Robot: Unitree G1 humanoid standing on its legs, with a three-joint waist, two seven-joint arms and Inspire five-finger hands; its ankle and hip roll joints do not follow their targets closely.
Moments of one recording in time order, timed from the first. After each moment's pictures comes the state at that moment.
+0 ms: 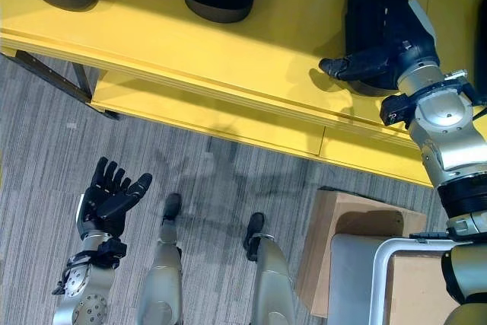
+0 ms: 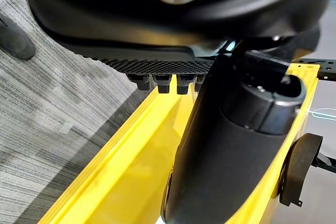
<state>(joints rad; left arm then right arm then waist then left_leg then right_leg) 0.18 0.29 0.00 -0.08 -0.74 -0.20 0.19 -0.75 -1.11 0.28 0.30 0.64 -0.11 -0.01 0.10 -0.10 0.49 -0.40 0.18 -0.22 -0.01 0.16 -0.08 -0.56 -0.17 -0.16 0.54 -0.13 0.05</state>
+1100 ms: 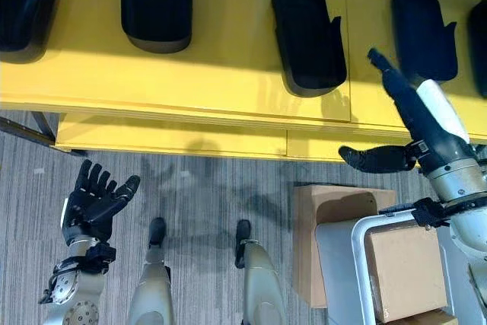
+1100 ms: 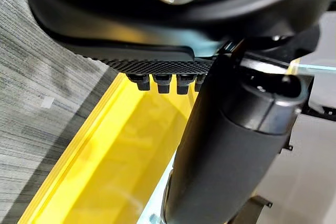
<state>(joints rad) 0.25 0.26 0.09 -0.14 -0.69 -0.15 0.18 0.27 -1.12 -0.45 -0.32 0.05 -0.12 0.07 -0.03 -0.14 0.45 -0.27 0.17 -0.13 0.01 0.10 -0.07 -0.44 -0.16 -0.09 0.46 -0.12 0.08</state>
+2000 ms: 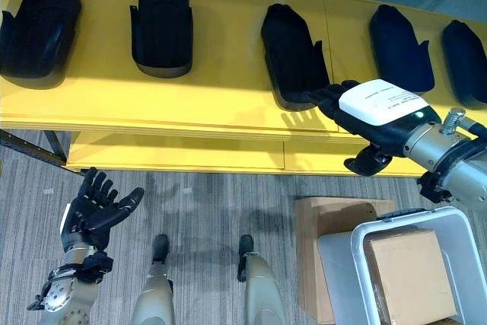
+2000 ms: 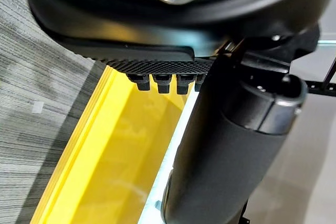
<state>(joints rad) 0.29 0.33 0.08 -0.13 -0.65 -0.13 0.15 -0.05 -1.53 -0.08 -0.21 -0.10 -0.11 0.22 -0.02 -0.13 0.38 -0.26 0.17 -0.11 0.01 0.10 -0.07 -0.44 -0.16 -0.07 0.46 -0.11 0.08</state>
